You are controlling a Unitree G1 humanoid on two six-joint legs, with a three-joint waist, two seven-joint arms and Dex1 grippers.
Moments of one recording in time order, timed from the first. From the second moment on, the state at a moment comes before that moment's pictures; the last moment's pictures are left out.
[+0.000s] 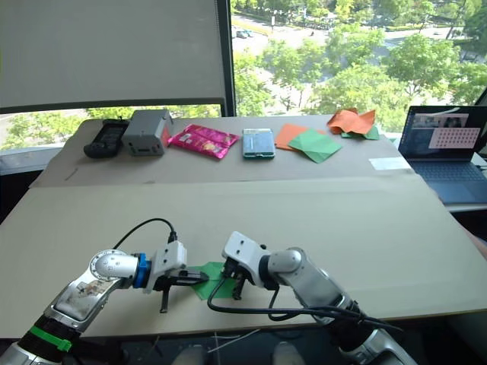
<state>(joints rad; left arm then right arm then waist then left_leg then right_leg) -0.14 0.72 -0.26 -0.11 -0.18 0.25 -1.11 -0.38 -0.41 0.56 -0.28 0.09 0.78 0.72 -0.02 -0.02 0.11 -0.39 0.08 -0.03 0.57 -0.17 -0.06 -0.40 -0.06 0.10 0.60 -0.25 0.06</state>
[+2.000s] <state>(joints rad) 0.06 0.83 0.18 -0.34 -0.65 0.66 -1.06 -0.36 -0.44 0.38 -0.34 0.26 0.80 0.76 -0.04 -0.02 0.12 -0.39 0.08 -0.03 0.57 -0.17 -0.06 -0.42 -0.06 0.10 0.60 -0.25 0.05</state>
